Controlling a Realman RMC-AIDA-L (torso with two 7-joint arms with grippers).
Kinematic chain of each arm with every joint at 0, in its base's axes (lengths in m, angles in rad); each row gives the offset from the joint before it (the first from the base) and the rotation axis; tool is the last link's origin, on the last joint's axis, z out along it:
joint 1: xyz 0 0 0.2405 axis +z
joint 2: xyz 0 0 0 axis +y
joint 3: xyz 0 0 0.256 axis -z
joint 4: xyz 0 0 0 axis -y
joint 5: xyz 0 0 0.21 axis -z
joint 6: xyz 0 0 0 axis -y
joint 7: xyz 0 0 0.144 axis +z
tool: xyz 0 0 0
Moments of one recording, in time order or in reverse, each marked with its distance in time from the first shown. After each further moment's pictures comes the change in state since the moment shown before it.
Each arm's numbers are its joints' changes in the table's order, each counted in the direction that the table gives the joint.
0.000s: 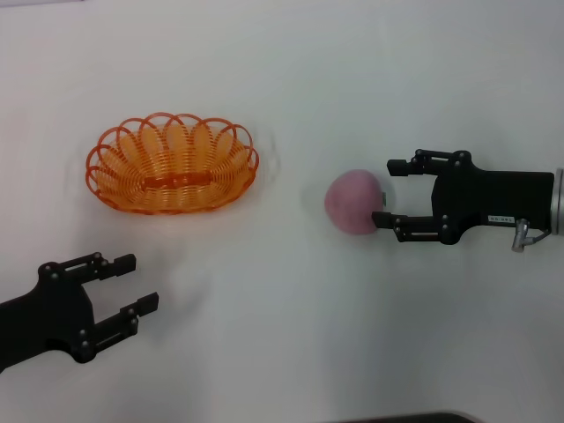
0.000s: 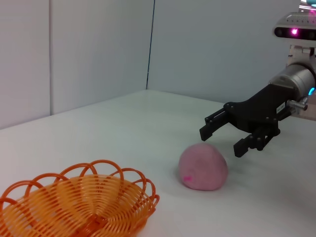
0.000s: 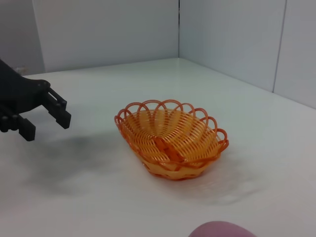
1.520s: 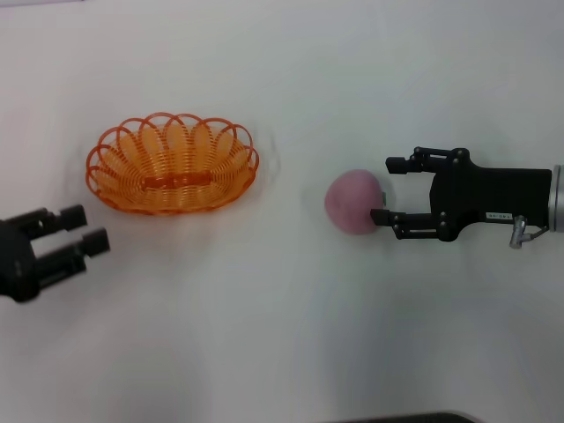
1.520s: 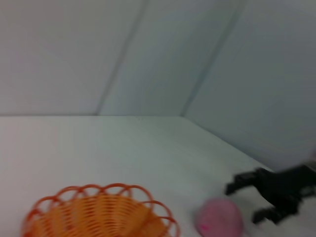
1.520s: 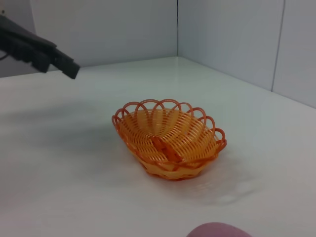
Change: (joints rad) left arm -0.009 0.003 0.016 -0.262 0.077 -0.124 -0.598; right arm 0.008 0.000 0.003 0.000 0.001 -0.009 0.011
